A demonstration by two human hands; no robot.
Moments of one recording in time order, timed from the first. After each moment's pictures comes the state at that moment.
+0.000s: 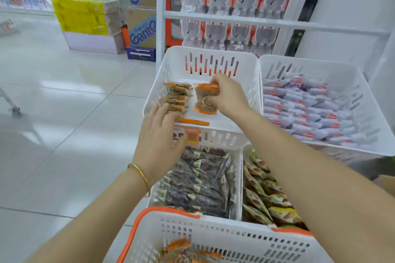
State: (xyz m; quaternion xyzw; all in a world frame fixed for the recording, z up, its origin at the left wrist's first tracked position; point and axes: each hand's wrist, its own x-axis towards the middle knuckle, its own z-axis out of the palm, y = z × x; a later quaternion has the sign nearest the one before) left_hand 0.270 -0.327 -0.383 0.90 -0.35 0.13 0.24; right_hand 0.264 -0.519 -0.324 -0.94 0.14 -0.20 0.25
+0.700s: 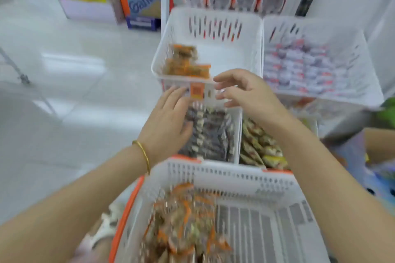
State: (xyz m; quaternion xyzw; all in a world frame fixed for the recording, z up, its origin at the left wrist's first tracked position) left_hand 0.200 -0.285 -0.381 0.87 -0.45 0.10 0.19; right_hand 0.127 -0.465 -0.332 -0.84 0.10 -0.14 0.52
